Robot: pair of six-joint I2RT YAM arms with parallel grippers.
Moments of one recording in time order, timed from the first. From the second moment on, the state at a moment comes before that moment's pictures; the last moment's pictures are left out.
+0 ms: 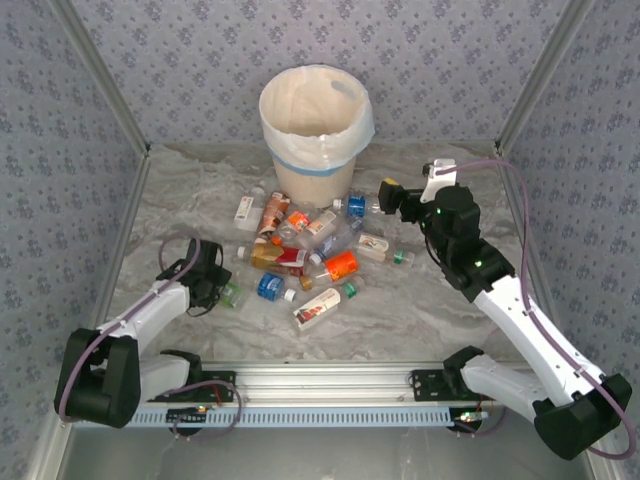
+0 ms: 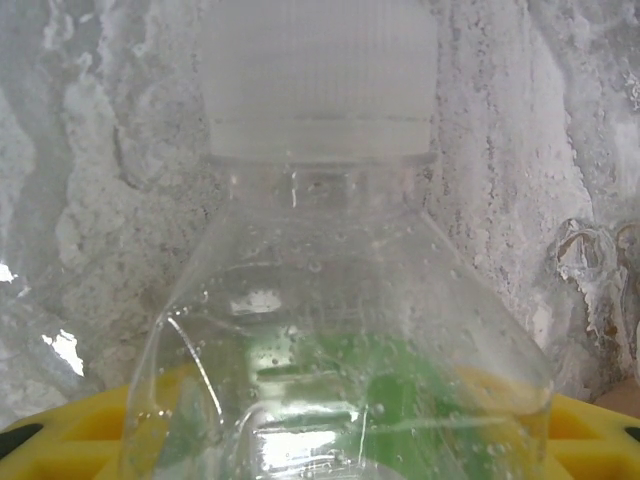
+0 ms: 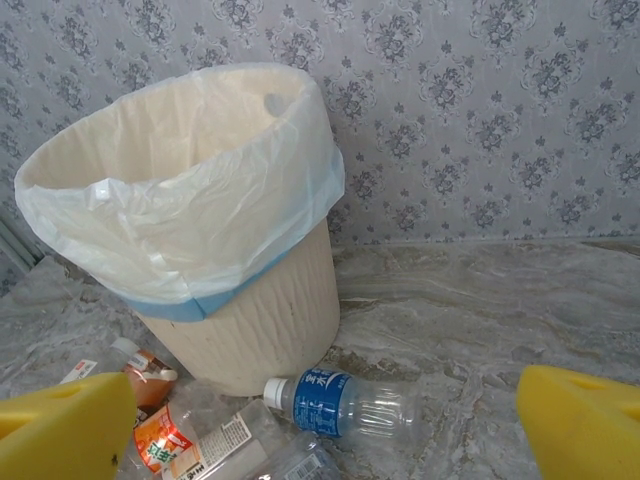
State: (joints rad) left arm -0.23 1.16 0.50 -0.48 -0.13 -1.23; right arm 0.49 0.97 0.98 -0.21 0.27 0.24
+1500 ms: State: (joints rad) left arm -0.32 1.97 2.13 -0.20 0.09 -0.45; right arm 0.37 1.04 0.89 -0.41 0.42 0.64
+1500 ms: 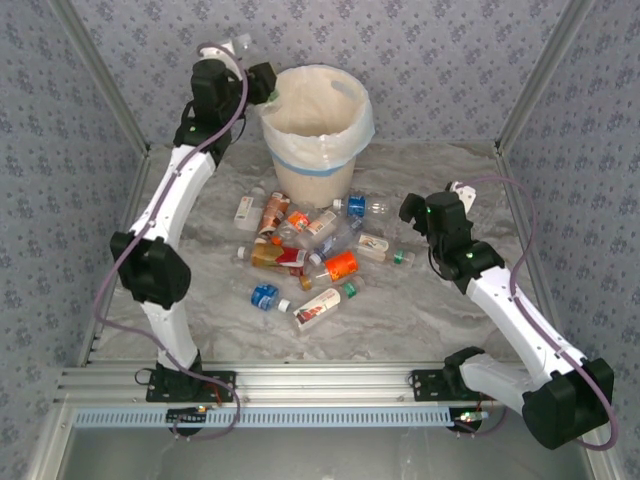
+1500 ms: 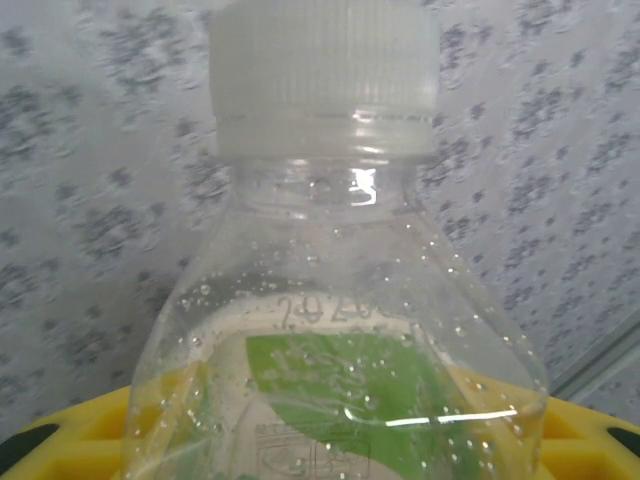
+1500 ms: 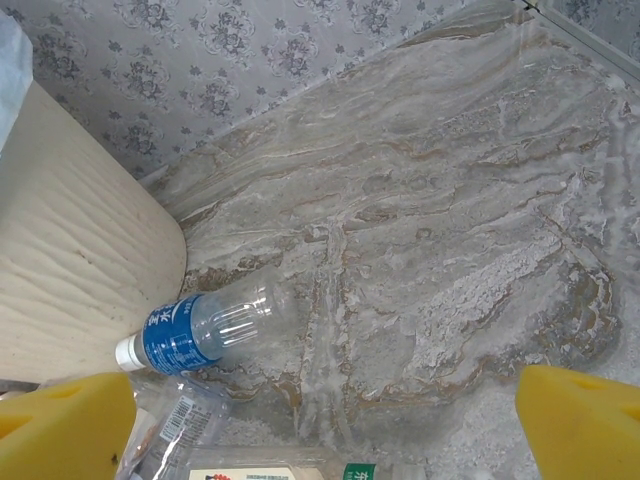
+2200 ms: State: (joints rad) left arm -0.40 2.53 2.87 -0.80 0.04 -0.35; right arm 0.36 1.04 0.89 -0.50 0.38 0.64
